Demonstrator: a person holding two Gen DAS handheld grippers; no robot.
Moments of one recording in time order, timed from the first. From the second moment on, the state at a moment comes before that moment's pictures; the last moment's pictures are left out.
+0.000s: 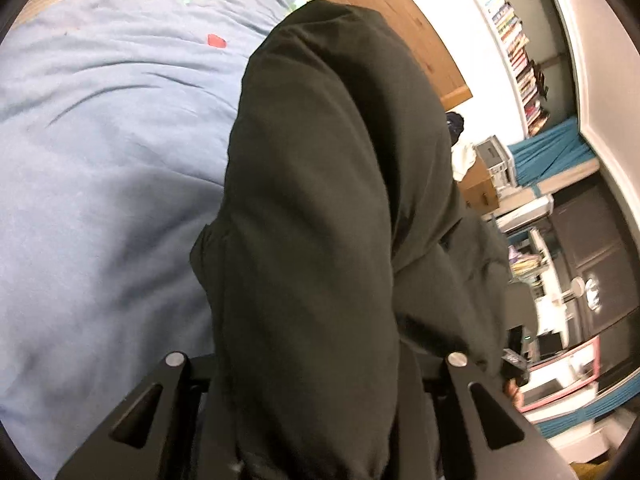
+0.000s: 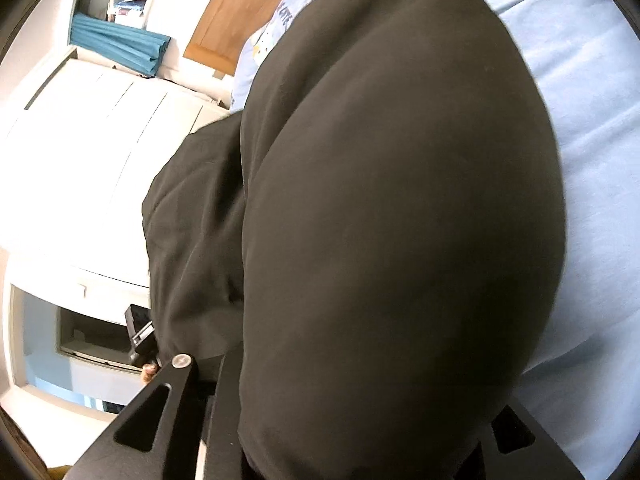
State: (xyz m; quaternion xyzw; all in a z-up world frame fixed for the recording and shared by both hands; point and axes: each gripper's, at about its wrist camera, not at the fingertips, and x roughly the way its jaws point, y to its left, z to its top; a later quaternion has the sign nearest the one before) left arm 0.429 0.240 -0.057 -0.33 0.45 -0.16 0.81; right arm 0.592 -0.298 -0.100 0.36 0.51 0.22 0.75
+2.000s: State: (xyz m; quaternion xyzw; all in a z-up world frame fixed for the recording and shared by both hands) left arm 0.240 0.231 0.034 -0.29 0.39 -0.08 0.87; right arm 0.545 -0.348 -0.106 0.35 0.45 0.16 0.81
